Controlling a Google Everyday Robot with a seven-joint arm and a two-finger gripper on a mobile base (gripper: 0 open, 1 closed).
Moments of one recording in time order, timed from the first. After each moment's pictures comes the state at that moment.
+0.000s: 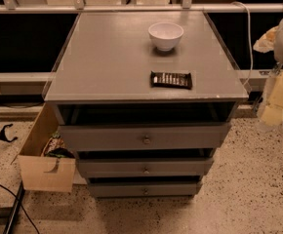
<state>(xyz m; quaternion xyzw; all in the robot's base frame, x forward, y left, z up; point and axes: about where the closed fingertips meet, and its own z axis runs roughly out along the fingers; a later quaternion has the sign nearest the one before) 0.438 -0.217 0.976 -0.60 0.78 -0.03 0.16</state>
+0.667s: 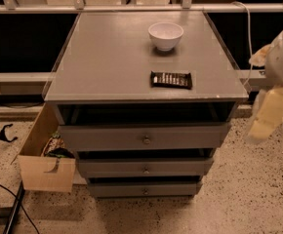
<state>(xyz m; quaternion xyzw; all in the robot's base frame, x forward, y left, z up) 0.436 -0.214 0.947 -0.59 0.79 -0.03 0.17</state>
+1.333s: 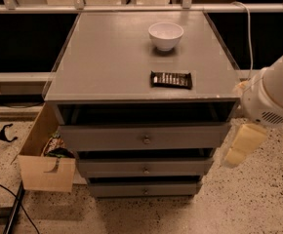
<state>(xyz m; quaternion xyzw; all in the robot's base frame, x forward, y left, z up) 0.433 -0.198 0.873 -0.57 0.80 -0.02 0.18</state>
